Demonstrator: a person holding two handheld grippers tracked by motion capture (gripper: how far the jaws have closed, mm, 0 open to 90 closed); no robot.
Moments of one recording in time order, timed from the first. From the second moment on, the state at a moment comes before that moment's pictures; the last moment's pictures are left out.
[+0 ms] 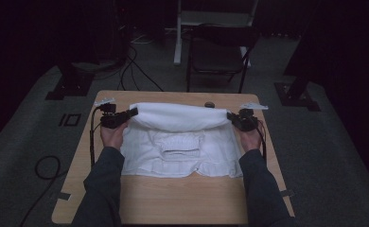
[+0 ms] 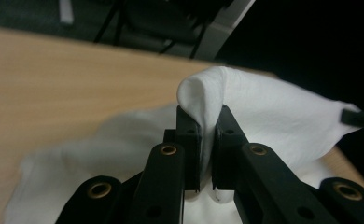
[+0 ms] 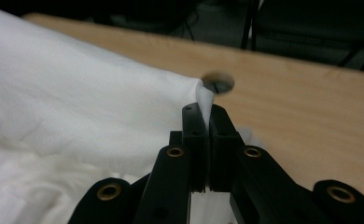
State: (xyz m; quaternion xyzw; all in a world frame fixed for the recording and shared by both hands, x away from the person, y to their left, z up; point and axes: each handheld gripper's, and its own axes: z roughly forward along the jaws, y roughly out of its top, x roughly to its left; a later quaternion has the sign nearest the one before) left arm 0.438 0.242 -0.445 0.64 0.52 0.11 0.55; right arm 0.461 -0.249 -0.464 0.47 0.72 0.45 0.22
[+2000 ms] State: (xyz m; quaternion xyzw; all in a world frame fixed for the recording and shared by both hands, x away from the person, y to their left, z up) left arm 0.316 0.210 -0.549 0.75 0.52 0.11 0.39; right arm 0.334 -0.197 -0.550 0.43 0.81 0.37 0.16
